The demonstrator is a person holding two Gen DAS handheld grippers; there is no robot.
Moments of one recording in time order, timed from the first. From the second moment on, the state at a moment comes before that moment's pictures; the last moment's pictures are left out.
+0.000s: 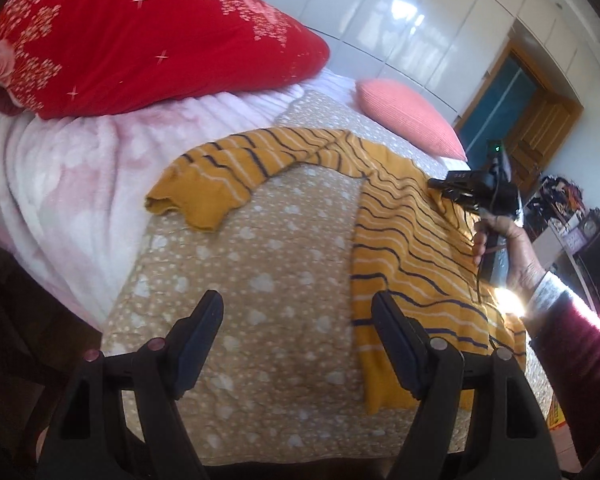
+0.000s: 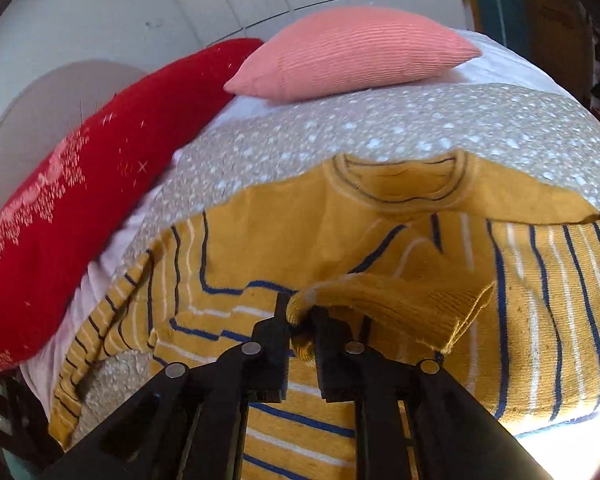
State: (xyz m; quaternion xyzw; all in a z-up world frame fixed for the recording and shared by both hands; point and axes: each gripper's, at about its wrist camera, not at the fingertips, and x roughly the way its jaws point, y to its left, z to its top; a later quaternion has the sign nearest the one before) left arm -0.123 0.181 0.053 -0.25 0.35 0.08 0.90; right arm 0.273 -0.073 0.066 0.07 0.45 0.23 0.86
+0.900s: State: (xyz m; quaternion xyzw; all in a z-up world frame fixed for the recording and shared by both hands) left arm -0.120 0.203 0.033 -0.27 0.36 0.11 0.88; right arm 0.197 -0.042 0.073 0.04 0.46 0.36 0.81
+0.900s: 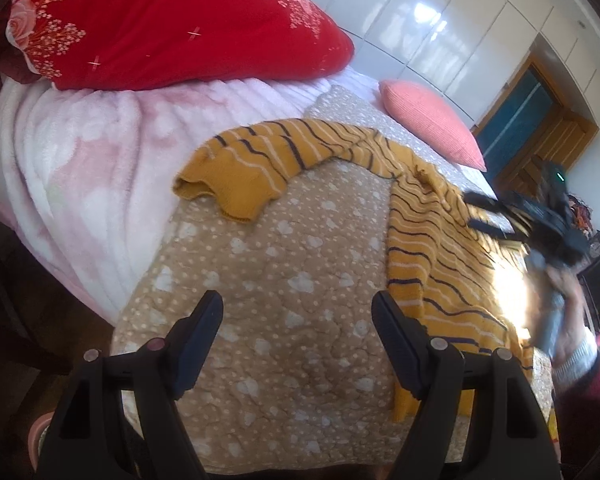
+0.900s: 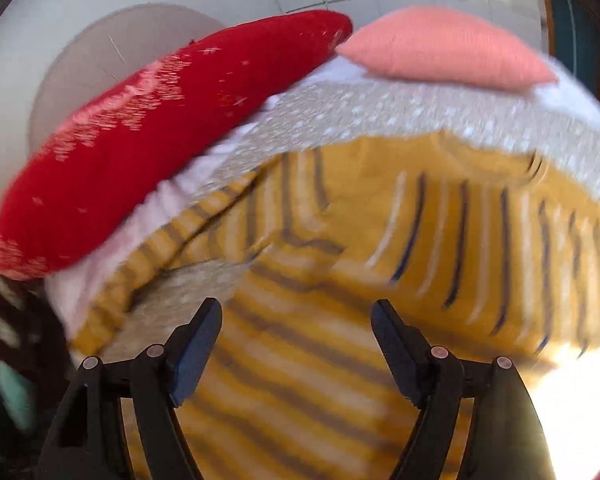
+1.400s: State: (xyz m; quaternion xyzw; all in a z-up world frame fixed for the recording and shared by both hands) left arm -0.052 0.276 0.022 -0.19 0.39 0.18 0.88; right arm 0.061 -0.156 0.062 0.05 0.44 0.34 0.83
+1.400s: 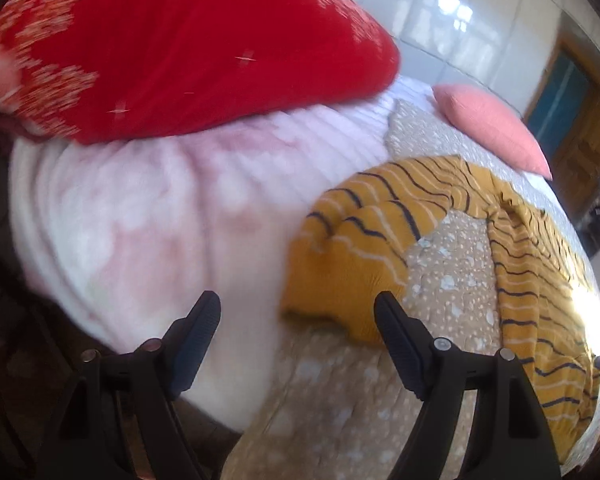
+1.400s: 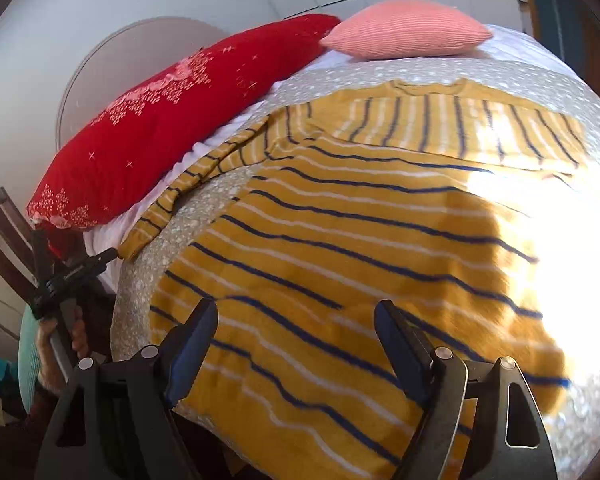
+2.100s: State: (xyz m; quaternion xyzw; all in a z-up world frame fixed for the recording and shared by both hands) left arm 0.032 0.022 0.179 -0.14 0.35 -0.14 0.91; right arm 0.029 -0.306 0.057 0.21 0.37 0.26 0.87
